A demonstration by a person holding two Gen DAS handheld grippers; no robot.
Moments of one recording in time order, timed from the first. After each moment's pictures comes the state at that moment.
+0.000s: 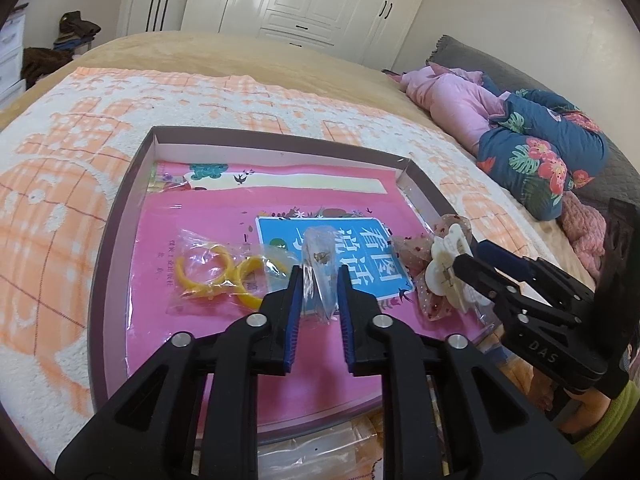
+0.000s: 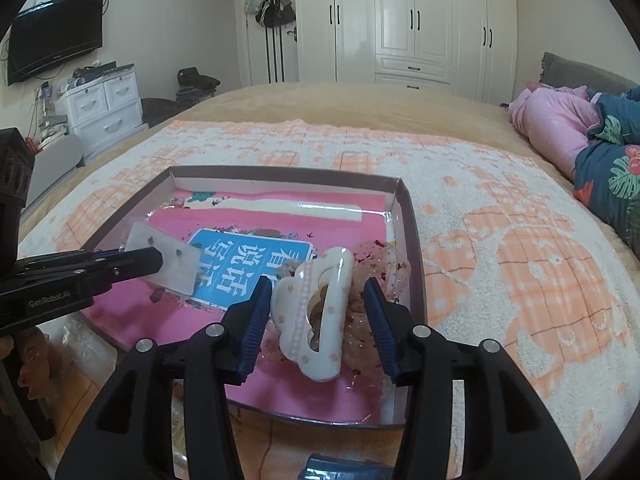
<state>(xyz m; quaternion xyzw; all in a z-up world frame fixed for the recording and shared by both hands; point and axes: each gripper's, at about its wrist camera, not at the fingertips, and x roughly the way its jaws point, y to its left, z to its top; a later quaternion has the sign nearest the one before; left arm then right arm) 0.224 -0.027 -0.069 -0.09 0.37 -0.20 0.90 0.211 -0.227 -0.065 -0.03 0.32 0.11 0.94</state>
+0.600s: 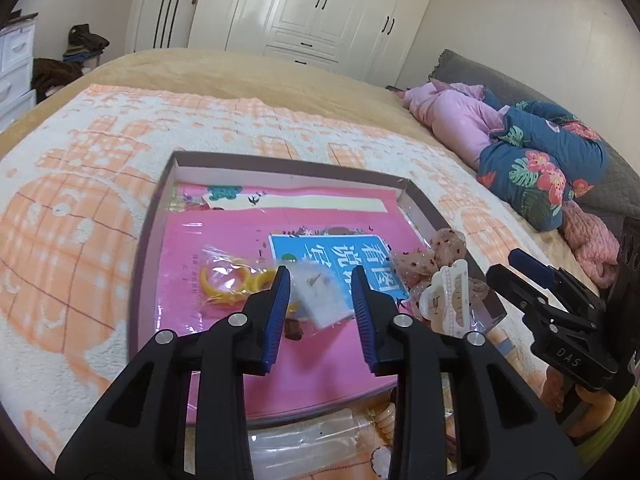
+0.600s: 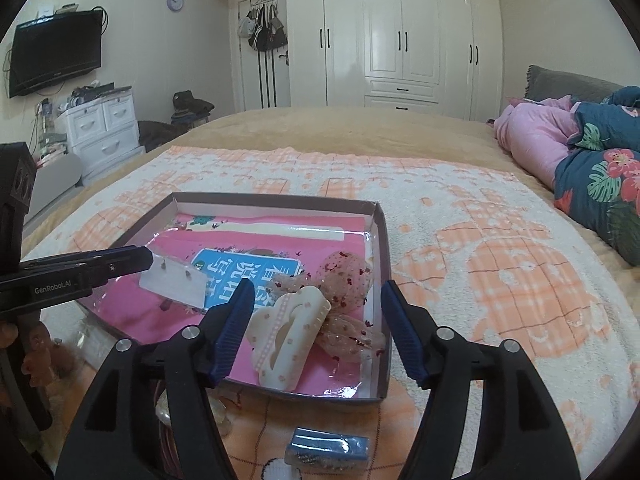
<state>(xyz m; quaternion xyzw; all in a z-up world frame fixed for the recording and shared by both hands) 0.208 -0.016 -0.051 -0.09 0.34 -0.18 0.92 0.182 -0.242 -0.044 -0.02 0.28 0.10 0.95</state>
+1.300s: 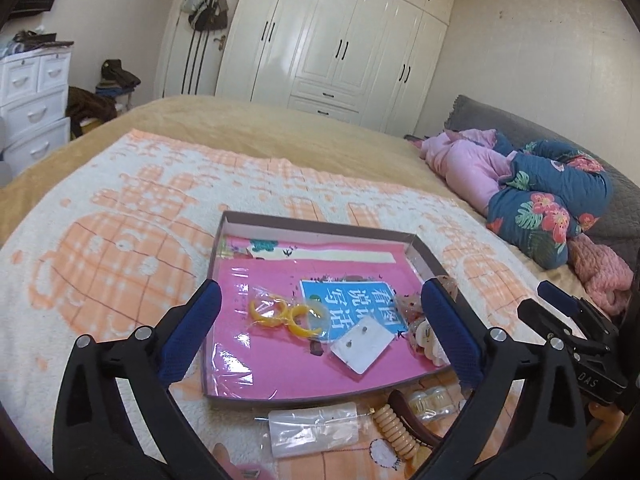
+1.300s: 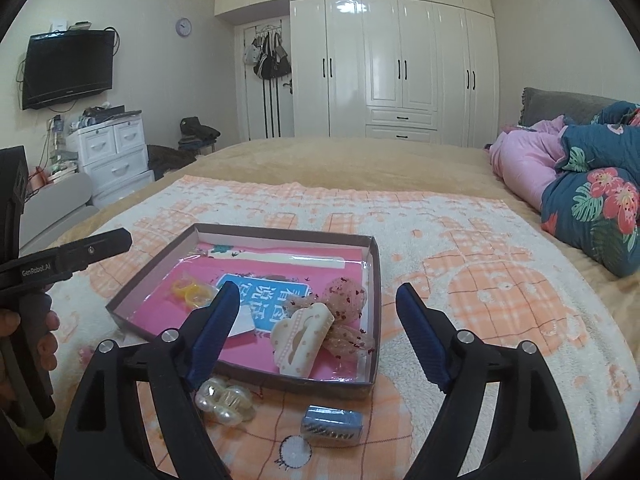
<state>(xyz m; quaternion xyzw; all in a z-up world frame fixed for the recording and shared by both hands) 0.160 0.007 -0.005 -0.10 0.26 -0.13 0.95 0.134 -0.245 -0.008 -0.01 0.23 0.10 0.97</state>
